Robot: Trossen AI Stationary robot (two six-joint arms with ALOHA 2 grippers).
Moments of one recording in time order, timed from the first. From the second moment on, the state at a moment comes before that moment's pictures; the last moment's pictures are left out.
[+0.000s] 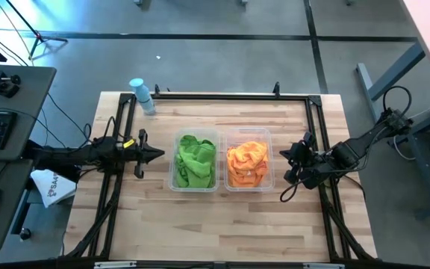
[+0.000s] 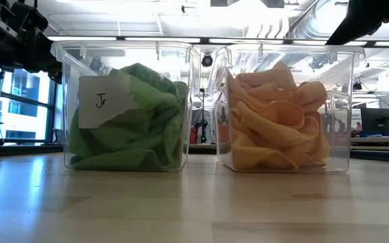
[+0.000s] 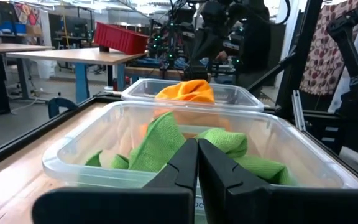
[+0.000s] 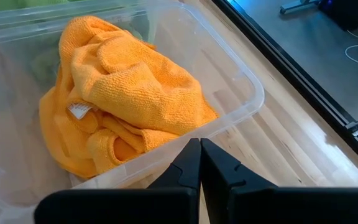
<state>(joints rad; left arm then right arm) 0.00 0.01 0.01 0.02 -0.07 -0.06 0.56 0.97 0.89 -1.04 0.80 0.80</state>
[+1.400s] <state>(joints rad) 0.00 0.01 0.01 0.02 -0.07 -0.06 0.23 0.56 0.27 0.16 0.18 -0.09</state>
